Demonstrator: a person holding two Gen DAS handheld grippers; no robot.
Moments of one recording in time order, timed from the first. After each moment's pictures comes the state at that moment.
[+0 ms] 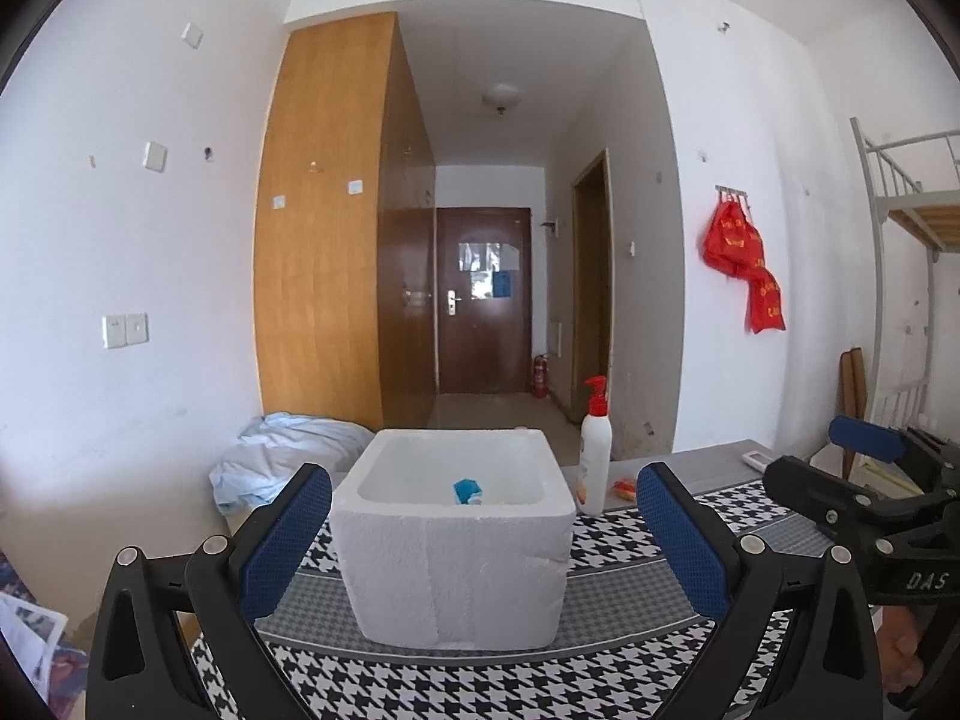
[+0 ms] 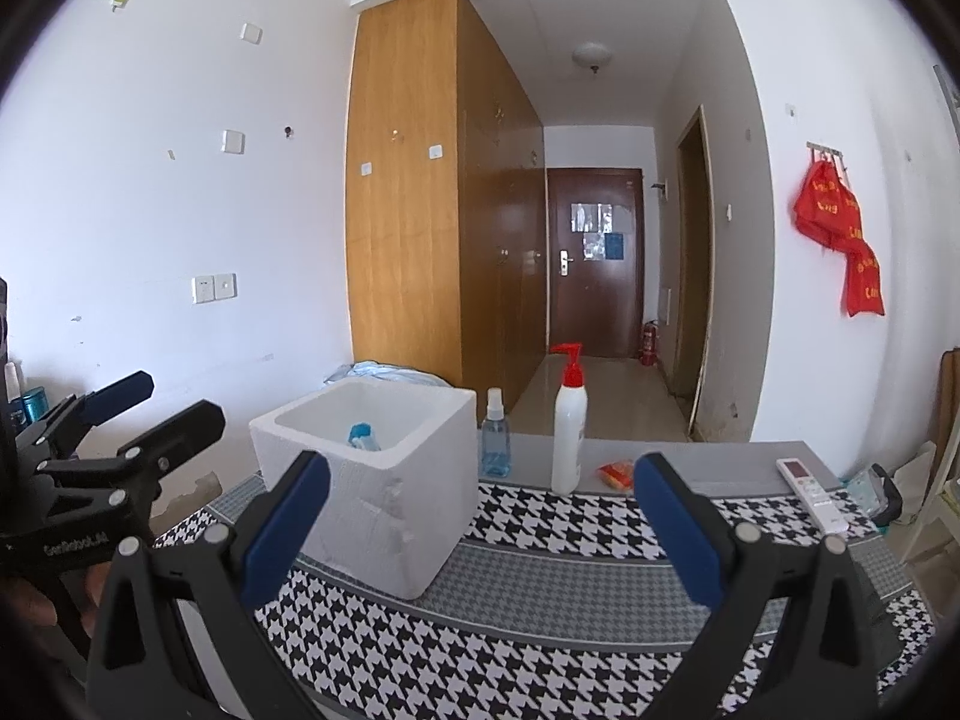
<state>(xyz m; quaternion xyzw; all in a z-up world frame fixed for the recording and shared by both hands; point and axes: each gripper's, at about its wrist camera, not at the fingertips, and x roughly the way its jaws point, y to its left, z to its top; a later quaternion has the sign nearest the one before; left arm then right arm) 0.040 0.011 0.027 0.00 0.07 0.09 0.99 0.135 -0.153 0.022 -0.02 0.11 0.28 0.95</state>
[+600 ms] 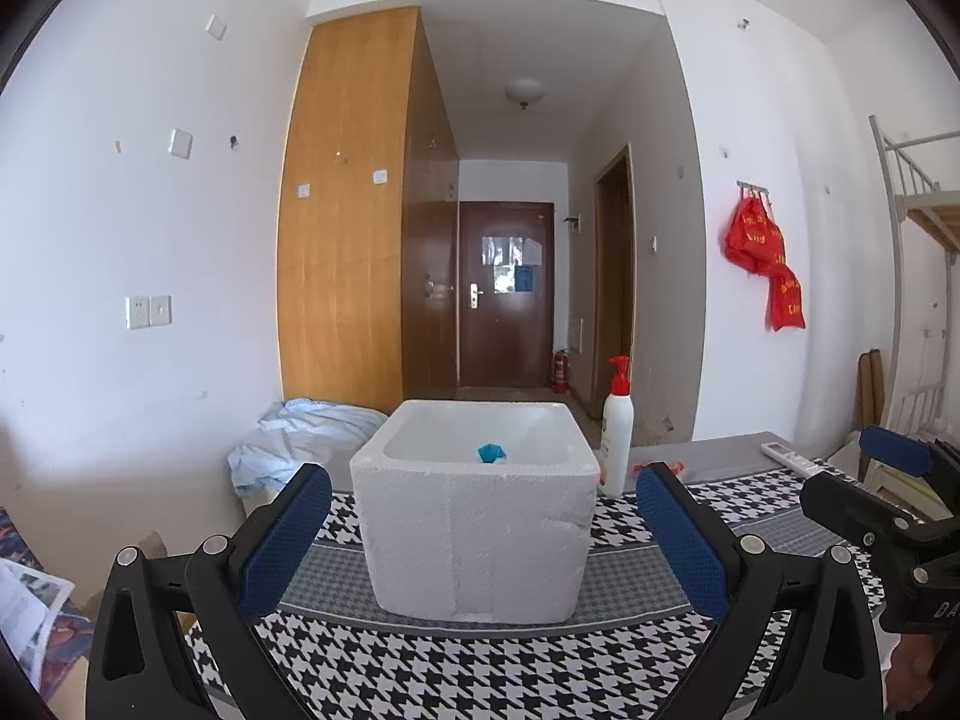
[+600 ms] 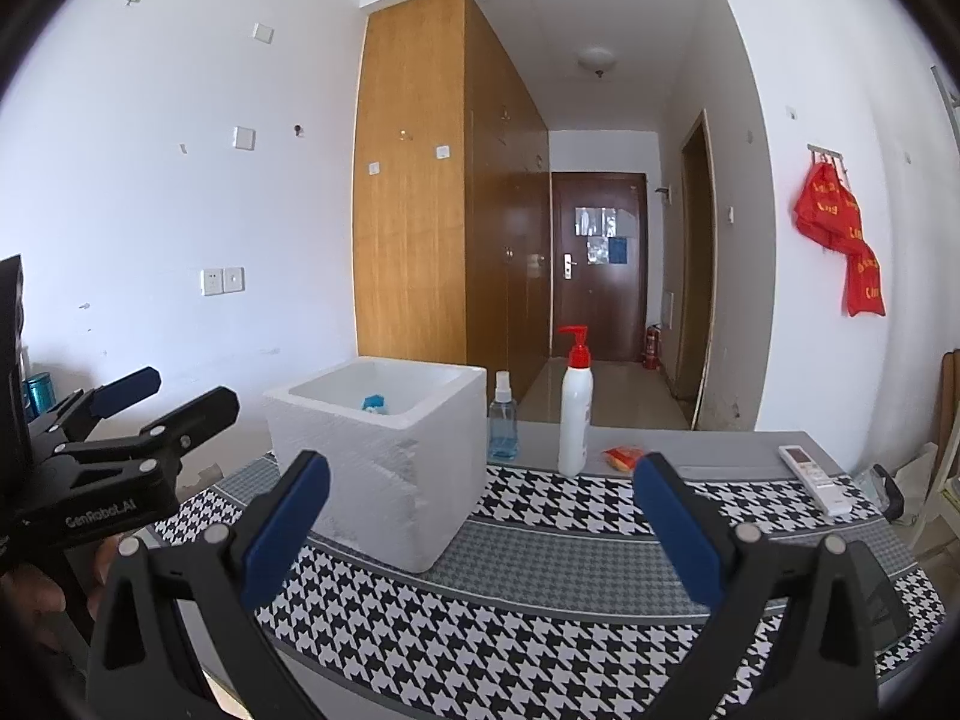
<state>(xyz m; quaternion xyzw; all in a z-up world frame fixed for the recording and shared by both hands) 0.028 0.013 0.007 -0.01 0.08 0.12 0.99 0.113 -0.157 0.001 -0.03 0.10 0.28 0.95</state>
